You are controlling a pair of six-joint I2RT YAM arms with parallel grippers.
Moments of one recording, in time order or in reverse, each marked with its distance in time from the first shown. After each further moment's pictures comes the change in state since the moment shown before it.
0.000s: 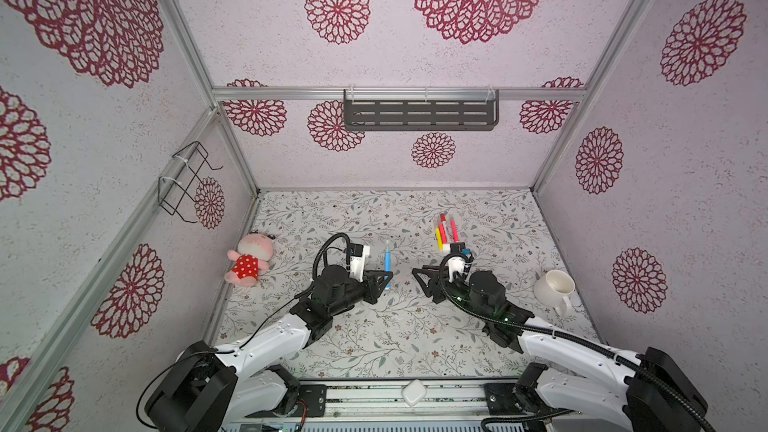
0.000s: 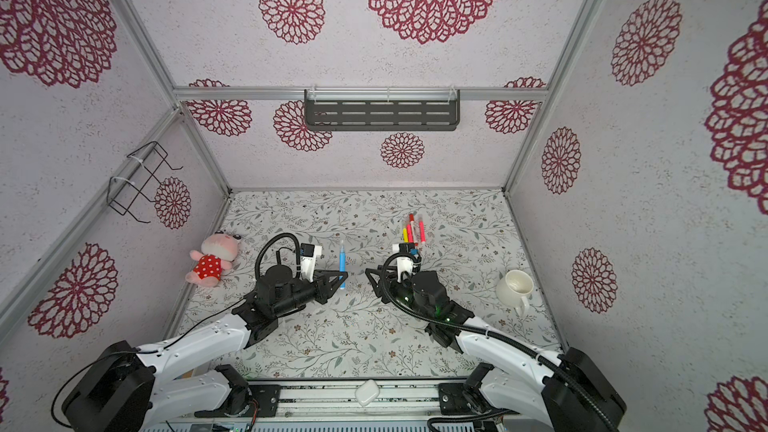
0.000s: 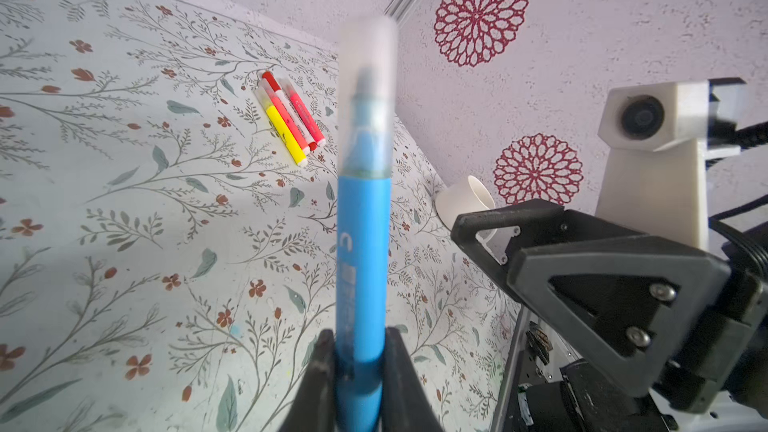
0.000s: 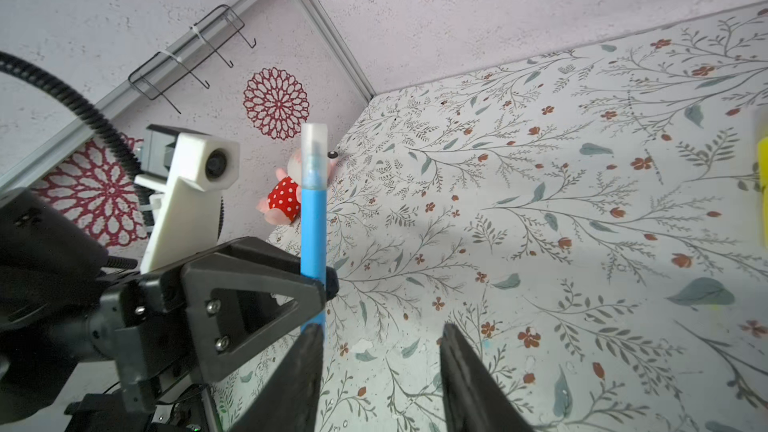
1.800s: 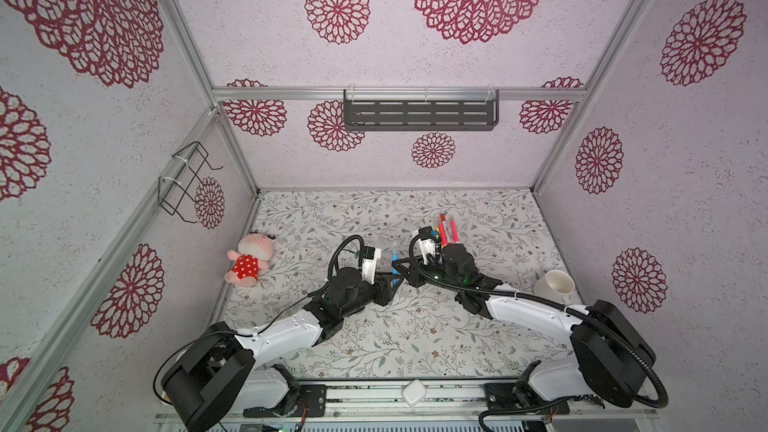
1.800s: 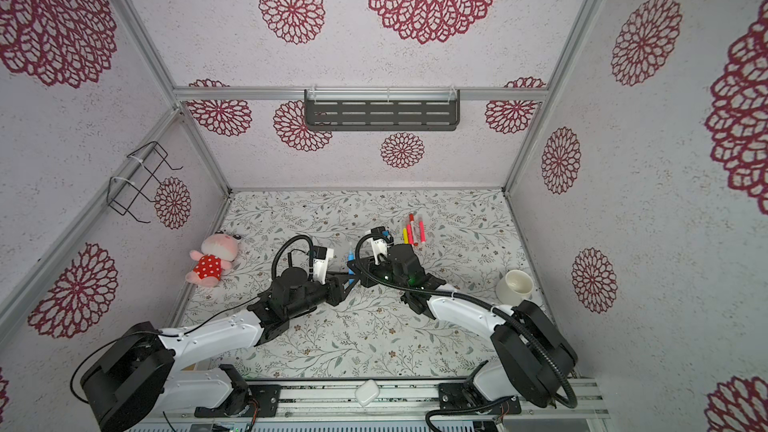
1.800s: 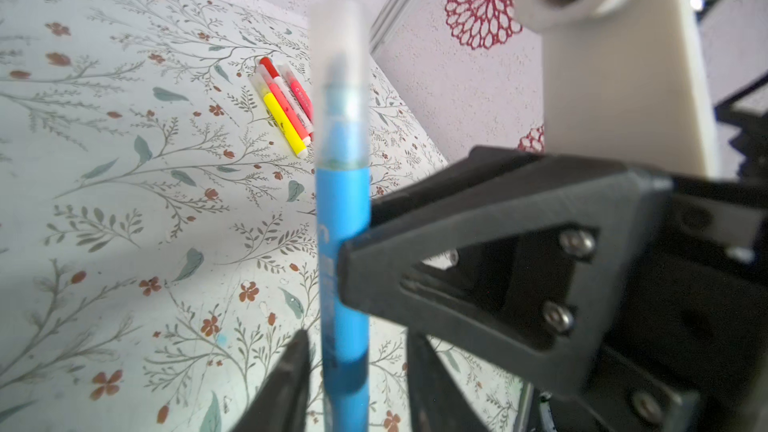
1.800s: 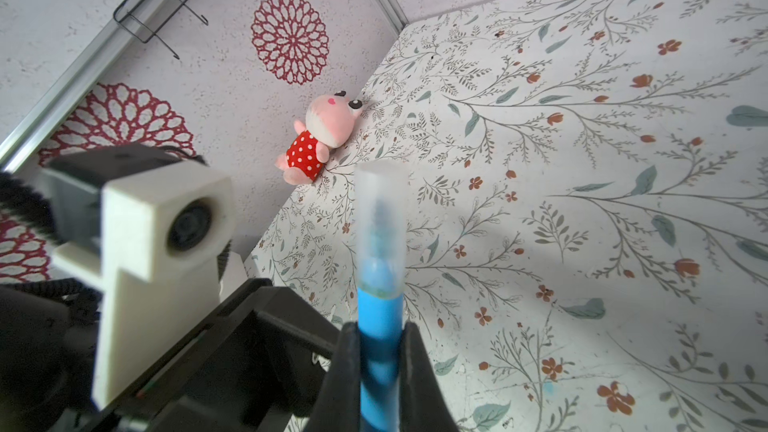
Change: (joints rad) left arm -0.085 0.119 0.035 0.048 -0.087 0.006; right arm -0.059 0.331 0.284 -0.084 -0.206 -0.006
